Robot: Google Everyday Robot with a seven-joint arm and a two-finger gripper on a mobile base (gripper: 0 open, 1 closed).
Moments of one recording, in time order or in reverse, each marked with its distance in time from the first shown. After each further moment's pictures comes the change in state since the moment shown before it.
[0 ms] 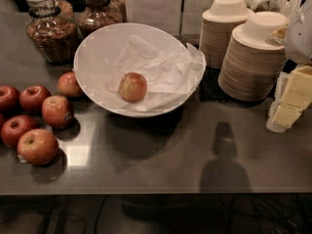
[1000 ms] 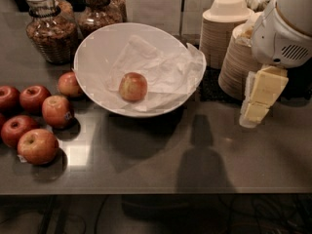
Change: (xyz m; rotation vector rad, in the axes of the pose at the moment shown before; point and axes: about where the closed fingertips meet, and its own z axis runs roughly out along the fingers) arm -0.041 -0.007 0.022 -0.004 -0.042 -0.095
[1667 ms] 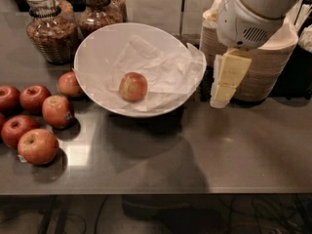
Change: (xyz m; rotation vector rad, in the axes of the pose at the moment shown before) arm -0.060 -0.029 0.008 0.035 -0.055 -0.133
